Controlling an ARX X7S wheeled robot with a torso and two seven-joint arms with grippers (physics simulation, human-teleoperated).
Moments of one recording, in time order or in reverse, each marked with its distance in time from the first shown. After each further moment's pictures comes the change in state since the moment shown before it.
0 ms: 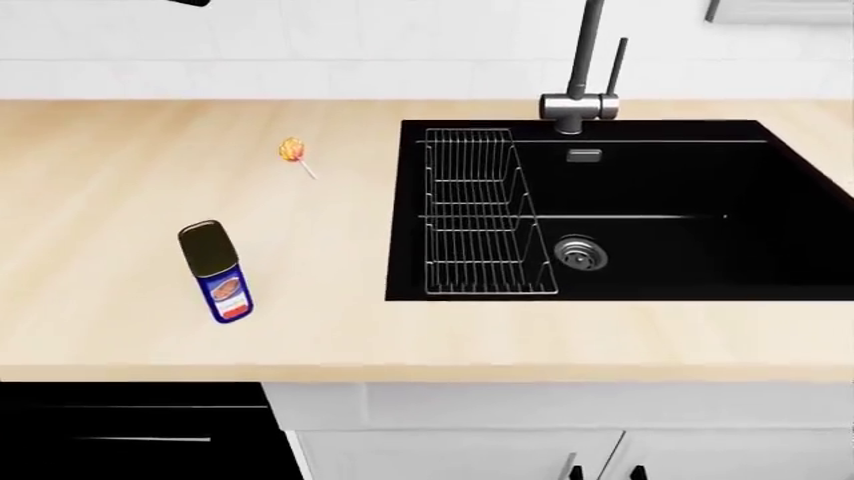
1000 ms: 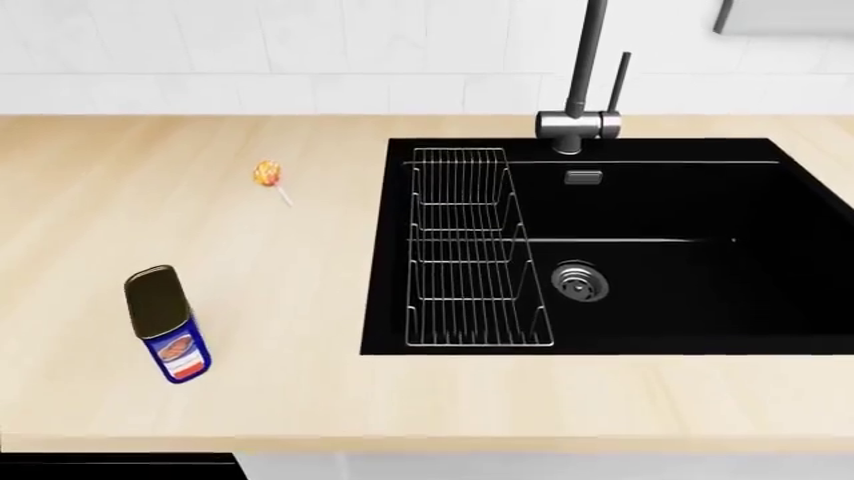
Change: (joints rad) left arm -0.087 -0.011 0.073 -0.030 -0.084 0.023 -0.043; right arm 0.000 0.000 0.000 0.000 0.000 0.000 0.000
